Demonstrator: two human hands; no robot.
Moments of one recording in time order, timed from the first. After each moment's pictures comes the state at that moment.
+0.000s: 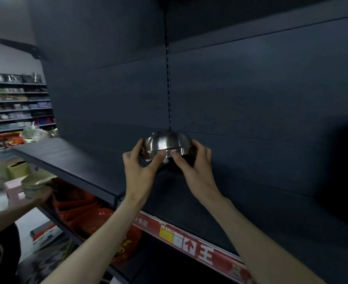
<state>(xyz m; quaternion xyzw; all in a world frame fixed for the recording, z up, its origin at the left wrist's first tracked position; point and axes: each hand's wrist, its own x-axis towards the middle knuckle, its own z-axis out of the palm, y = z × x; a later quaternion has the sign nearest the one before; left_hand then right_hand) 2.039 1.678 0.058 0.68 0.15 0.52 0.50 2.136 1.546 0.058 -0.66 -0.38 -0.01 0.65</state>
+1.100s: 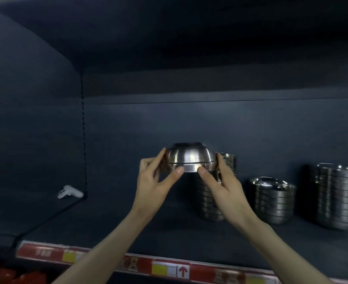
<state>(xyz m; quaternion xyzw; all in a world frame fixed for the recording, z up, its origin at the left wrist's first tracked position) 2.015 1.374 0.147 0.70 -0.14 0.41 0.57 2.046 1.182 0.143 -0.72 -0.29 -0.22 0.59</state>
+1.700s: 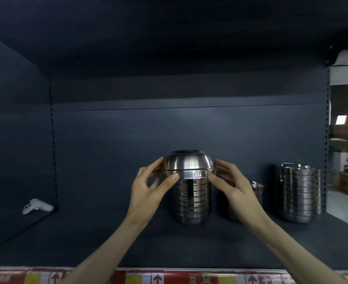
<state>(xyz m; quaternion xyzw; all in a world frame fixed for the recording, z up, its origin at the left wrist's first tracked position) 2.033 1.326 0.146 0.67 -0.19 0.37 0.61 2.049 1.096 0.148 -0.71 -0.24 -0.22 0.63</state>
